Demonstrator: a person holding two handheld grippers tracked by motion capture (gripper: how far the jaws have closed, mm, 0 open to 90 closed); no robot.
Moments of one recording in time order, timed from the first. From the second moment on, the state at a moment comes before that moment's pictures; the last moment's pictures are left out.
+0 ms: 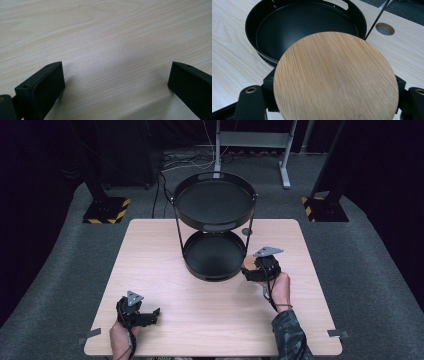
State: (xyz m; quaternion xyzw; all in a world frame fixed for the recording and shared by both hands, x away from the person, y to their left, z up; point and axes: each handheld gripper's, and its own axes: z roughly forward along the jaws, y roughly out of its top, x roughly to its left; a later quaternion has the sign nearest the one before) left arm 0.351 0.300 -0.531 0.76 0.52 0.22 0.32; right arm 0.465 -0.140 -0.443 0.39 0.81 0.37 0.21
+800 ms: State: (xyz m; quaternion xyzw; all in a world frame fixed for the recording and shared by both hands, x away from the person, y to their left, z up) left arm 0.351 0.300 -0.531 0.76 0.52 0.22 0.32; right arm 0.471 -0.122 -0.428 0.38 0.81 0.39 0.21
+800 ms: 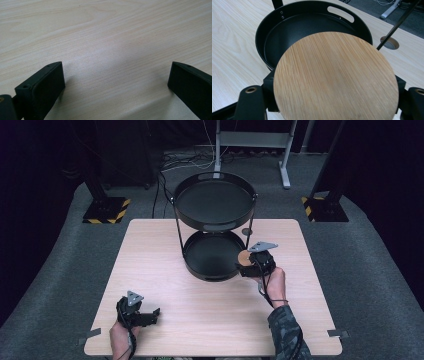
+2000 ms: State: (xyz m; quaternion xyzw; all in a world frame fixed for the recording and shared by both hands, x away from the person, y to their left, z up) left arm 0.350 0.300 -0.531 0.76 0.52 0.22 0.32; right arm 0.492 -0.087 -0.424 0.37 0.82 0.40 0.20
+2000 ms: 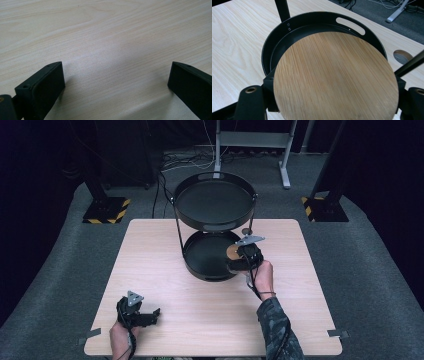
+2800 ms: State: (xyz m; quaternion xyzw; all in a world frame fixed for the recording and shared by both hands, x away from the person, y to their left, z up) left arm 0.350 0.299 -0.531 0.76 0.52 0.22 0.32; right arm 0.508 -0.061 -0.438 0.37 0.82 0.40 0.20
